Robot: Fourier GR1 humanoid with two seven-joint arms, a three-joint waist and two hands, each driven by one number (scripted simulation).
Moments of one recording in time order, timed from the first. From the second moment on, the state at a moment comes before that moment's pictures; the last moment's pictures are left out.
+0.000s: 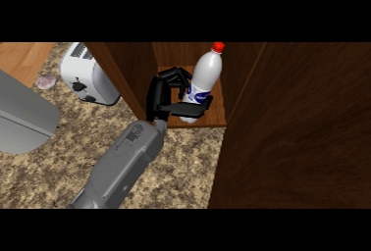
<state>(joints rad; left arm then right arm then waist) -0.74 0.00 -0.34 -0.85 0.44 0.48 -0.38 0.21 -0.28 0.58 -2.49 0.06 -0.28 0.26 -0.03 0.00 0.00</state>
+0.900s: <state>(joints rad) -0.98 0.00 -0.29 -0.37 0.53 0.60 -0.56 0.25 -0.31 0.52 -2.49 0.02 -0.22 0.19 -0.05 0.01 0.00</state>
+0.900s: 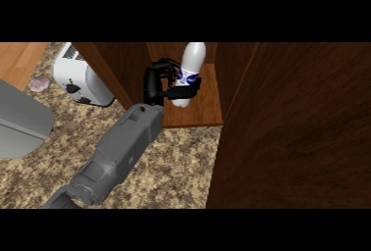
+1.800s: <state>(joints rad) -1.12 0.02 -0.23 -0.13 0.52 0.58 -0.65 0.28 -0.33 0.49 -2.48 0.00 -0.17 0.14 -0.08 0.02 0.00</state>
